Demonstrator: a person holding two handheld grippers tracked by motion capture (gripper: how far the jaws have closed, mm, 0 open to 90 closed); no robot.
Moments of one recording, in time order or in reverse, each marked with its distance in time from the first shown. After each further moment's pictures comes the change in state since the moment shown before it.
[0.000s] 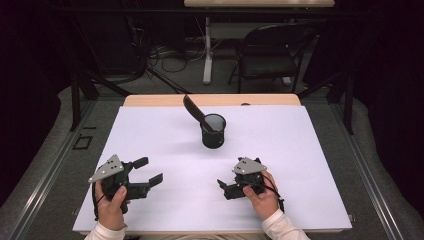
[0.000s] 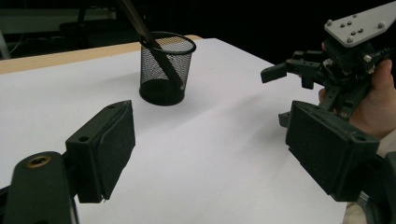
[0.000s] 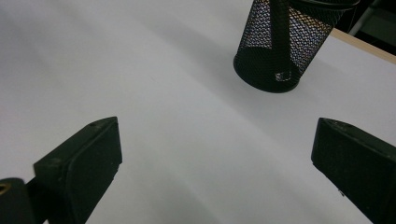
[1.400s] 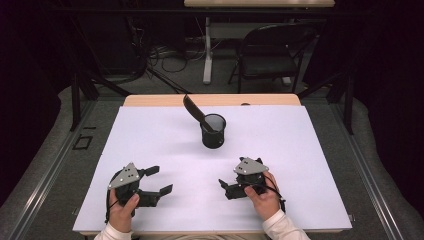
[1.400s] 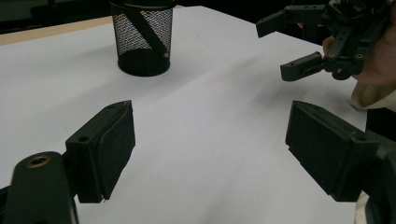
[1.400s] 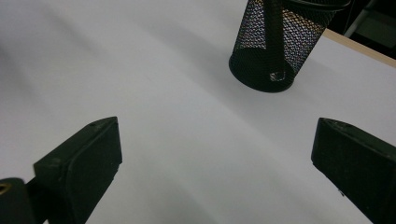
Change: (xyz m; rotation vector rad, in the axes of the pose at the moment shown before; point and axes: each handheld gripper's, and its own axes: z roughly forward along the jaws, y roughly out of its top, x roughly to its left) left arm -0.001 -0.030 0.026 0.087 -0.056 0.074; right arm -0.002 -0.002 -0.002 -0.010 -0.011 0.001
